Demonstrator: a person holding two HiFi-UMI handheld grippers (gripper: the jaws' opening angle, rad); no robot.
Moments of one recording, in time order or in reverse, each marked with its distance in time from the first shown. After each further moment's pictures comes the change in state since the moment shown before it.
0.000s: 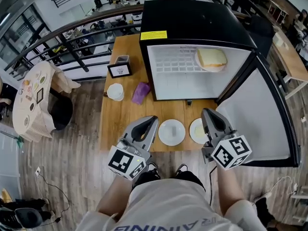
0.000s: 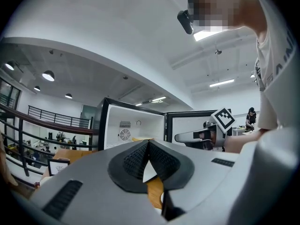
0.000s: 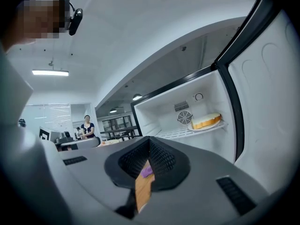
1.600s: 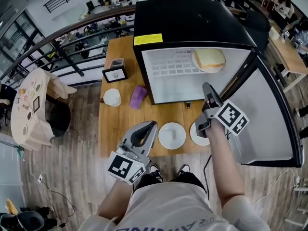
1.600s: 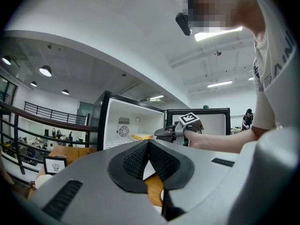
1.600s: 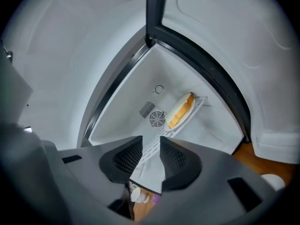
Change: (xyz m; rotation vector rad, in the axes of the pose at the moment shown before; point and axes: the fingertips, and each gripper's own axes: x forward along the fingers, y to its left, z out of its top) left arm 0.009 0.012 -0.013 -0.017 0.022 -0.047; right arm 0.080 -0.102 0.016 0.584 -0.150 -0.219
